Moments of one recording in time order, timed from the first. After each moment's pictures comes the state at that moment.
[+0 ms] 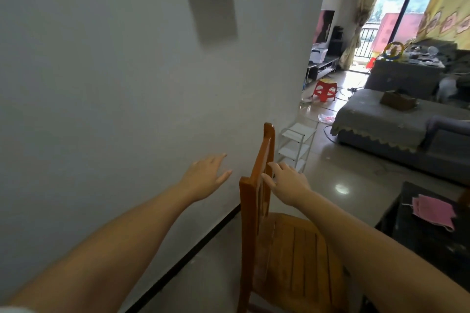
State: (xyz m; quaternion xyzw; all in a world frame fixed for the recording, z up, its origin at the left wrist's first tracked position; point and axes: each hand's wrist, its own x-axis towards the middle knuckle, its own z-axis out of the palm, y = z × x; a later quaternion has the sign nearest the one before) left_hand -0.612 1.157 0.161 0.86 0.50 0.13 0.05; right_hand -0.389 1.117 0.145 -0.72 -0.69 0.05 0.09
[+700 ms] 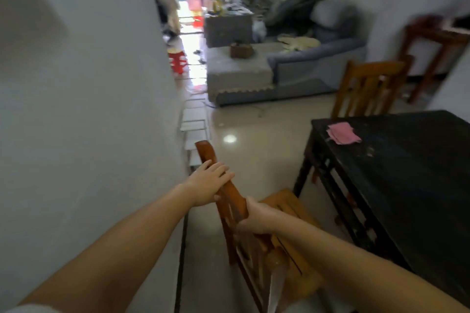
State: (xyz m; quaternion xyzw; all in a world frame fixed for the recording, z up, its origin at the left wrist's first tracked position) left_hand -0.461 1.417 0.112 0.99 -0.04 -0.08 -0.11; right_hand -0.425 1.243 0.106 -0.85 -0.28 0.40 0.19
